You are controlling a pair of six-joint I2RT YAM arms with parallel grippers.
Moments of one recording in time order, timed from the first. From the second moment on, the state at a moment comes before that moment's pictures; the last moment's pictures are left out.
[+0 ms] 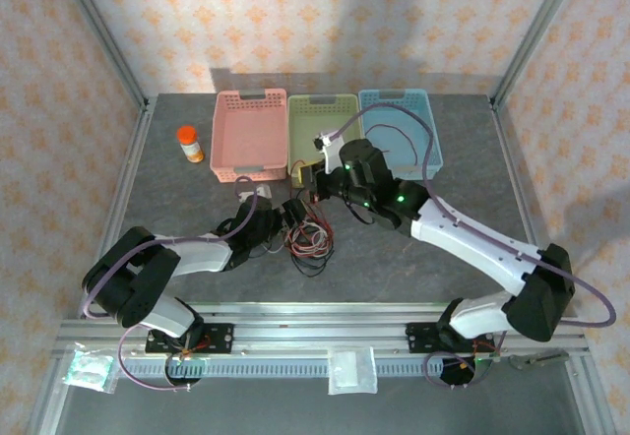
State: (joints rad) left arm -0.56 1.48 0.47 0.42 0.00 -1.01; right arm 0.85 1.34 1.19 -0.23 -0.05 0.35
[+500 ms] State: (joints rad) left arm -0.56 1.49 0.49 0.32 -0.01 -0.98; right arm 0.85 1.26 1.32 -0.27 0.01 0.30
